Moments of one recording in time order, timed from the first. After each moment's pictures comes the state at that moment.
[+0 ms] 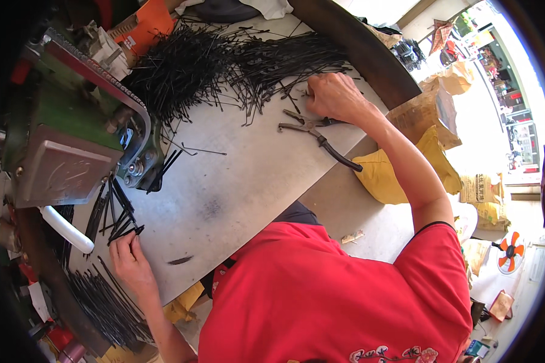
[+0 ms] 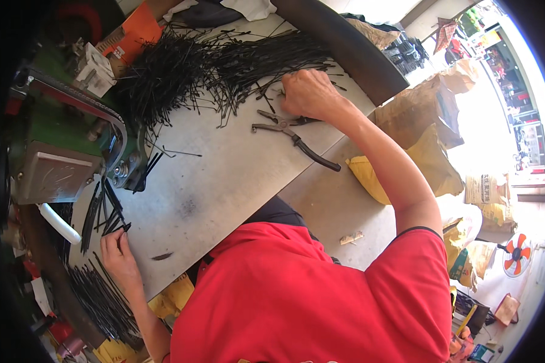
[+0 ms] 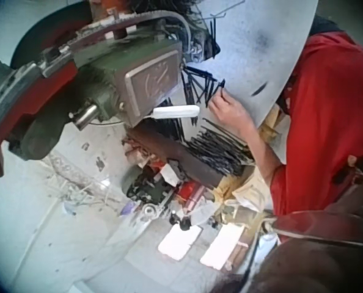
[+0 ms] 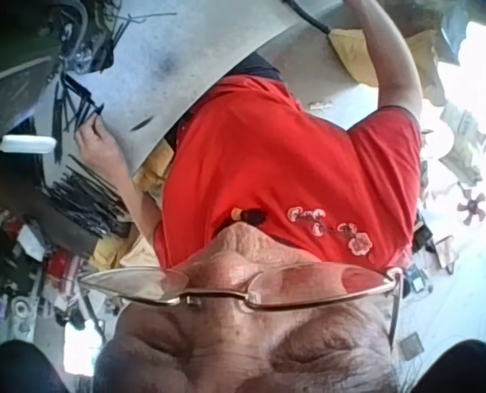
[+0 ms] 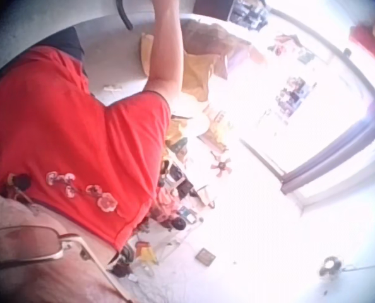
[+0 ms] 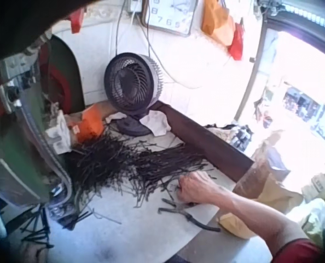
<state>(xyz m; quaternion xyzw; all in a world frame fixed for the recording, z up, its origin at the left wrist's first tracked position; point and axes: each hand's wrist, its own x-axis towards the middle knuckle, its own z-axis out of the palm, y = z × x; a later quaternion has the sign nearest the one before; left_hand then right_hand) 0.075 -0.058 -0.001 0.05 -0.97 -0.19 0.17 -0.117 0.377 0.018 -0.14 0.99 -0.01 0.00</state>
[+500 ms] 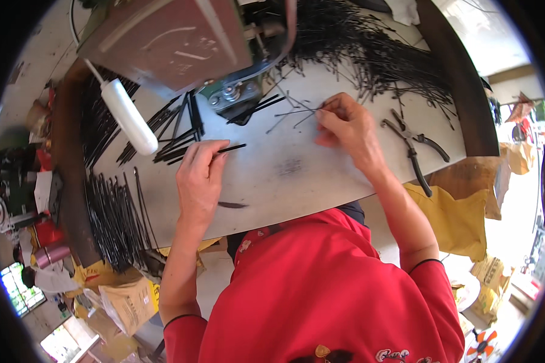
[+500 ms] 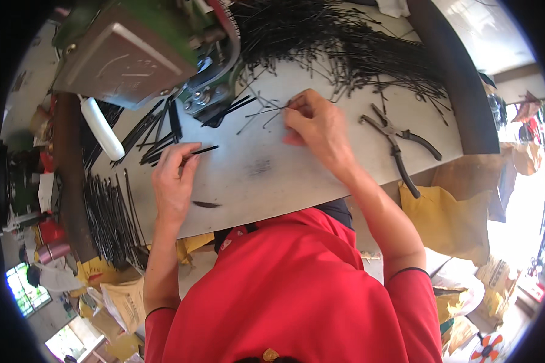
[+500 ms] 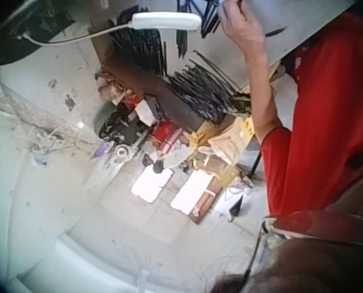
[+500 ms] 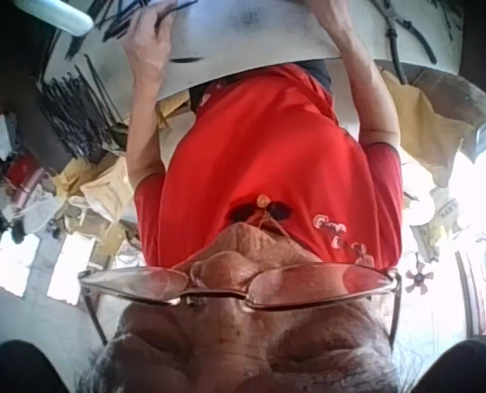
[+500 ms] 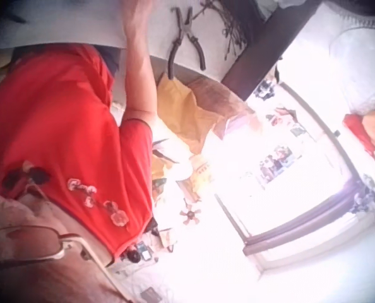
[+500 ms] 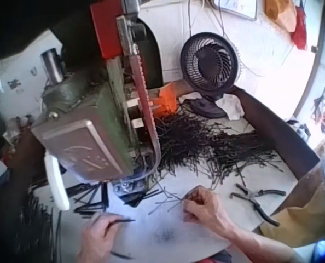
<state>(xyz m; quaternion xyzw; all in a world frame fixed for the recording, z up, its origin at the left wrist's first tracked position) 0.057 -0.029 0.004 0.05 -0.92 -0.36 0.15 -0.051 0.213 0.001 0.01 0.73 -0.65 0.19</state>
